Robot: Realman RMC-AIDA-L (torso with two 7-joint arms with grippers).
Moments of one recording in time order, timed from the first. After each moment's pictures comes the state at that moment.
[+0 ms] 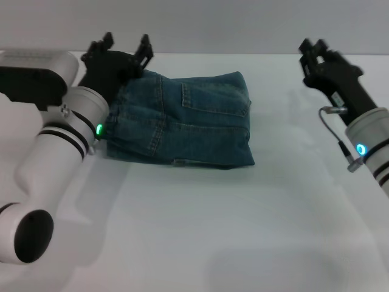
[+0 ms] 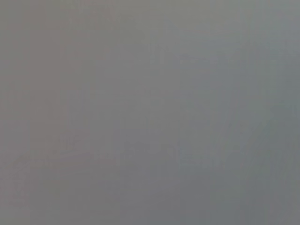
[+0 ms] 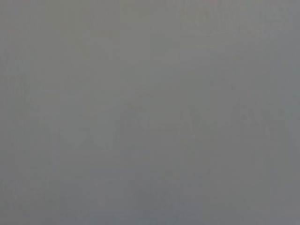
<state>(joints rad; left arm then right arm) -0.51 -2.07 -0.94 -0.66 2.19 0.66 0.12 0.52 2.05 0.70 0.41 -2.18 -1.01 0.34</state>
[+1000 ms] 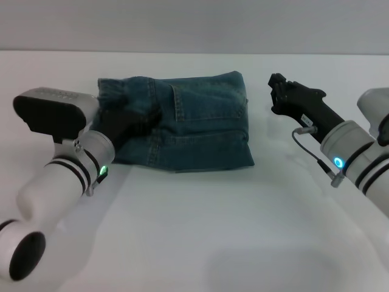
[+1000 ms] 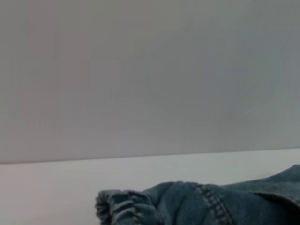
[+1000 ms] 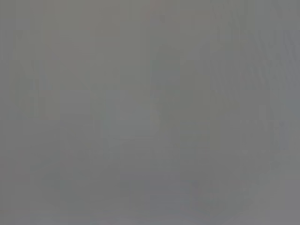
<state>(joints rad) -0.58 -2.07 -0.76 -0.44 2.20 0.54 -0.08 0.57 2.07 0.68 0.35 -2.34 -0.86 0.47</state>
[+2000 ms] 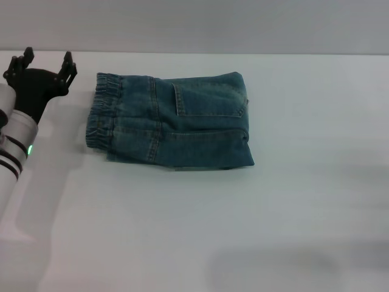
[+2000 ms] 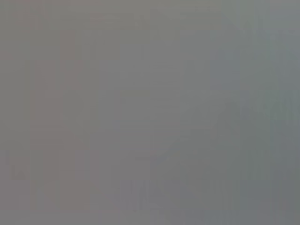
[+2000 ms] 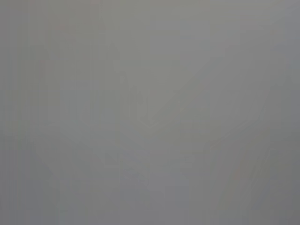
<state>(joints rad) -0.55 -2.06 -0.94 -0.25 2.21 0.92 0.06 0.15 2.08 1.10 0.33 -2.35 -1.40 0.06</state>
